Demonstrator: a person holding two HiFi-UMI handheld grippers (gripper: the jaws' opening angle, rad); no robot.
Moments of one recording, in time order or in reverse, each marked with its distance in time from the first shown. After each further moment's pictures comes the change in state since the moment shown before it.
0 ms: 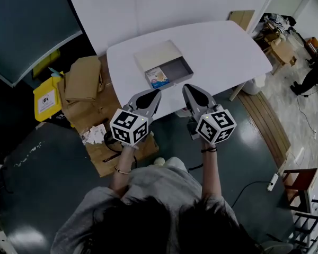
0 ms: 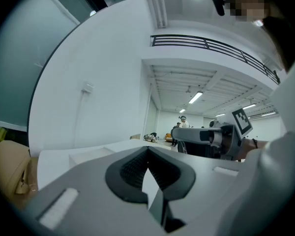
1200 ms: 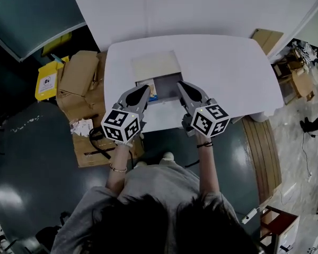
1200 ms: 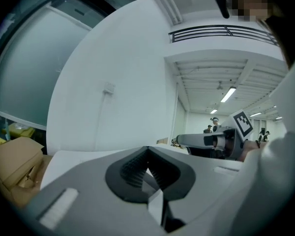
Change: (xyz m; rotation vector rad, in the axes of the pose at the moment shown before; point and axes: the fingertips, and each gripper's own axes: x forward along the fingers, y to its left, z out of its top) left arm 0.106 0.061 0.014 -0.066 -0.031 0.357; right arm 0.094 -0.127 0.008 0.091 0.165 0.277
